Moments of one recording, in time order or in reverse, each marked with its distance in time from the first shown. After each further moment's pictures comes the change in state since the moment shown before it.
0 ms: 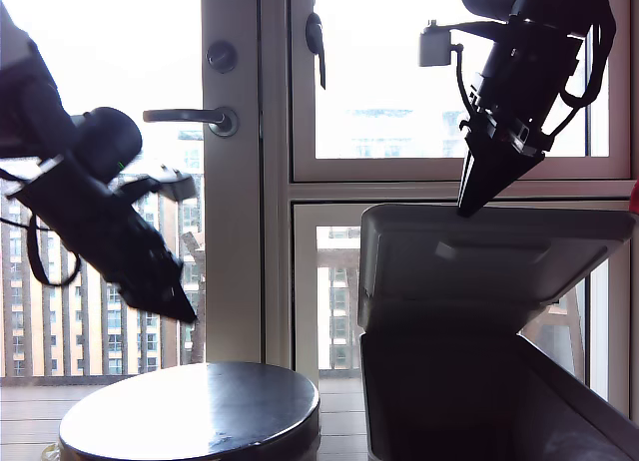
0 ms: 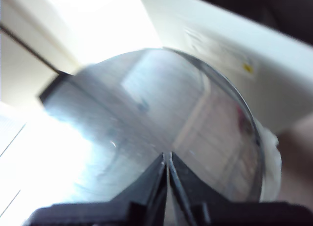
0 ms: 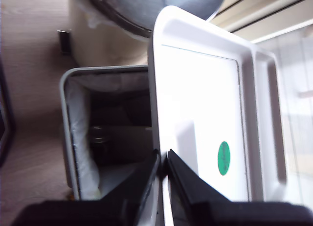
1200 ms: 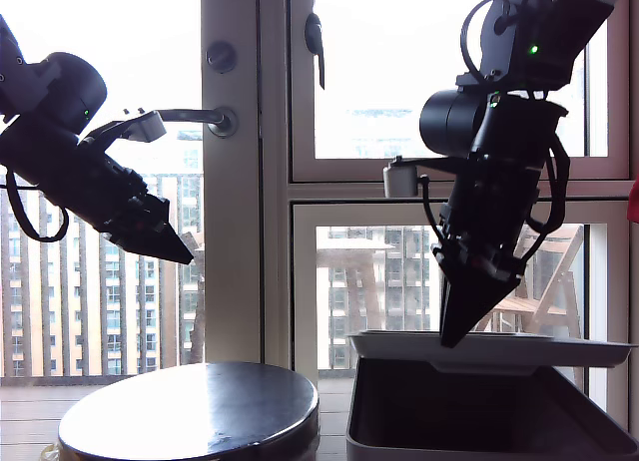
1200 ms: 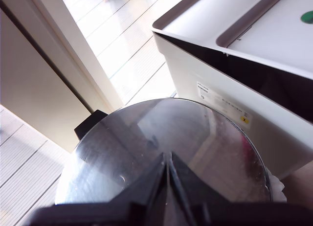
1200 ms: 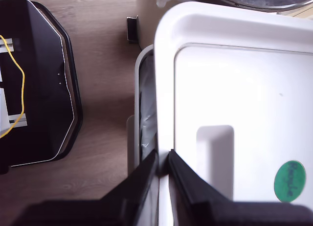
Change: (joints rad) left arm 0.058 -0.084 0.000 0.050 0.103 -0.067; right arm 0.008 0.310 0.003 0.043 -0.073 0.023
